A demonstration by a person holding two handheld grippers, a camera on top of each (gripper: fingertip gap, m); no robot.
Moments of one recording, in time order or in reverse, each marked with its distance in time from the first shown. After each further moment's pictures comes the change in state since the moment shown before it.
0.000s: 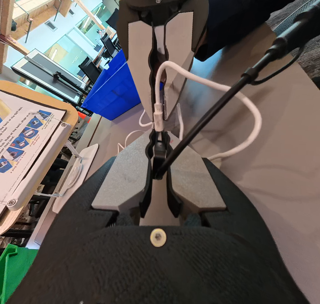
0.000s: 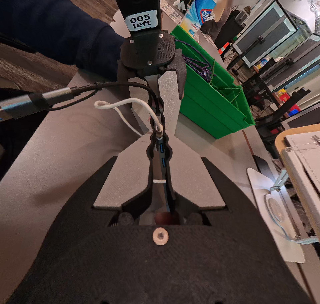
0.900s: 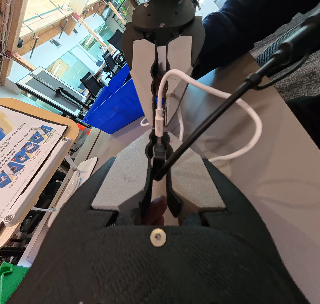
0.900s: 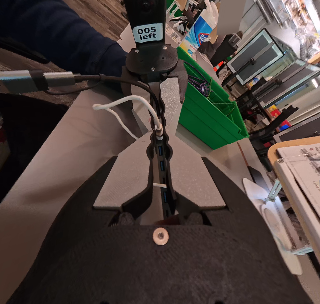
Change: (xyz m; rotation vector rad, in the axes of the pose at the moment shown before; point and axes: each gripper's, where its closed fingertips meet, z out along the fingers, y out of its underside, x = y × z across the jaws) left arm 0.005 -0.026 -0.002 0.079 0.011 -0.004; right arm -0.007 -0.016 -0.011 0.073 0.013 -0.059
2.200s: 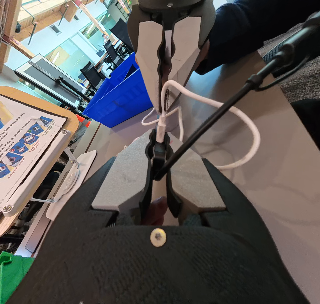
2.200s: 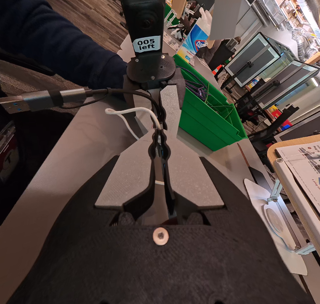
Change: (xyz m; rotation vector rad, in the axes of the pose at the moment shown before) left arm -0.004 0.003 0.002 -0.041 -0.017 -0.039; right arm 0.001 -0.010 -0.010 0.033 0.004 0.041
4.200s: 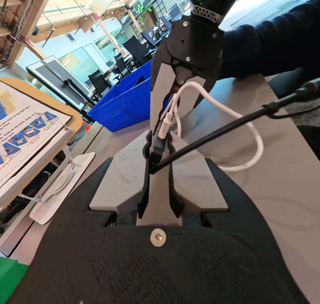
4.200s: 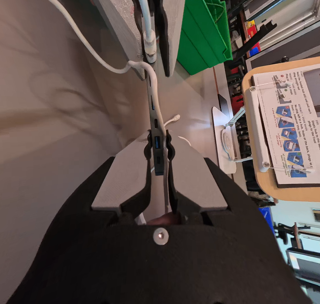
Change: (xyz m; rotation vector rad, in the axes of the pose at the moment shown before) left arm -0.012 -0.003 -0.001 0.096 -0.045 -0.111; right arm 0.028 0.091 -0.017 -0.544 0.218 -0.141
